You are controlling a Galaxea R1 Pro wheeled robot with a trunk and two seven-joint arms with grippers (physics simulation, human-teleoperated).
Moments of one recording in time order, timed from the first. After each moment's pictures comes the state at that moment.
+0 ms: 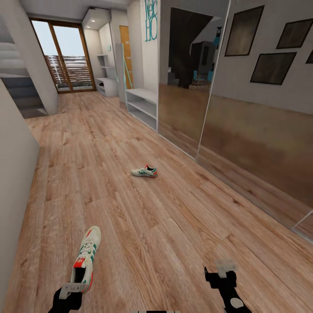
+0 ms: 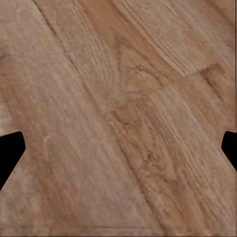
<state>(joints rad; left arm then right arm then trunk) -0.32 0.17 0.21 -0.33 -0.05 -0.43 -0.29 -0.44 -0.03 -0.04 -0.29 0.17 -0.35 -0.12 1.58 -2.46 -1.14</state>
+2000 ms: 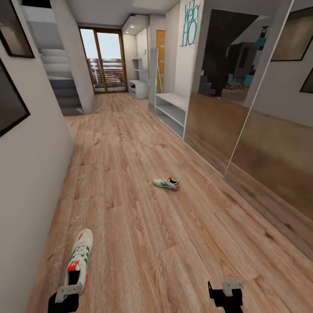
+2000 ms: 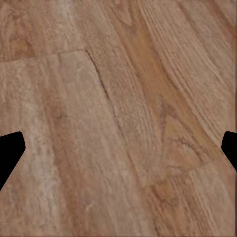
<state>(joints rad) -0.31 0.16 0.27 -0.31 -0.05 -0.43 -0.22 -0.44 -0.05 -0.04 -0.08 0.15 -0.56 -0.12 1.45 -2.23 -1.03</state>
